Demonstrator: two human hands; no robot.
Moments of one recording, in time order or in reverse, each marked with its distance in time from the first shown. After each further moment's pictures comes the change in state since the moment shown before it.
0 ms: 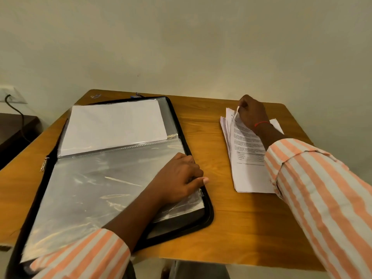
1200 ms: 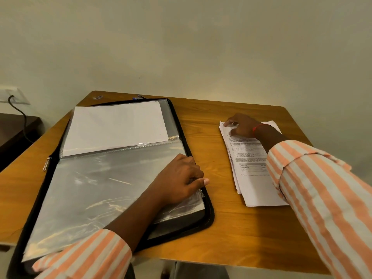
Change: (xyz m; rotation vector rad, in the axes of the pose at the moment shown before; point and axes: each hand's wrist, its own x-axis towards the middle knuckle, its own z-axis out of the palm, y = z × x) left_hand 0.001 -0.002 0.002 -0.007 0.013 -0.004; right_hand -0.006 -0.006 0.004 -0.318 -0.625 -0.098
